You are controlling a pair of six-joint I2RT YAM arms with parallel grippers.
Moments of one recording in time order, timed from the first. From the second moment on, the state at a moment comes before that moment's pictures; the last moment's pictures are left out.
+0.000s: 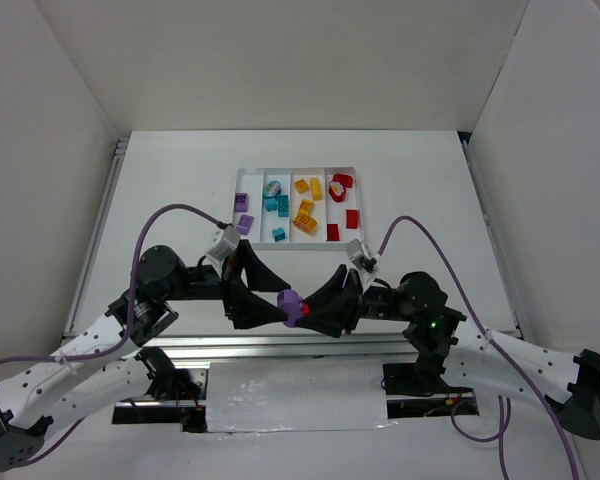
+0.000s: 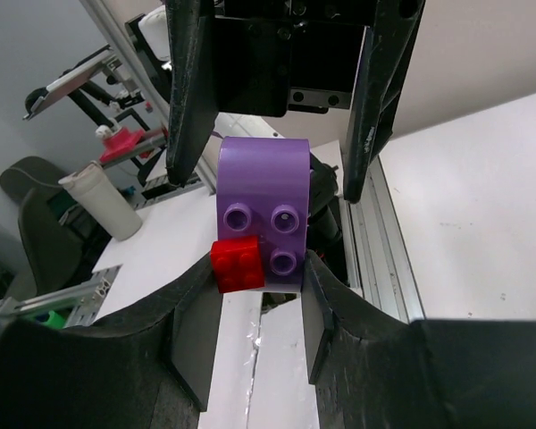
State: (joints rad) left arm -0.79 0.74 0.68 0.20 0.76 -0.55; right arm 1.01 0.69 0.43 0.52 -0.50 0.54
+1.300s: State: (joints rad) left arm -0.80 0.75 0.68 0.11 0.70 -0.46; right arm 1.00 0.59 0.54 0.19 -0.41 0.31
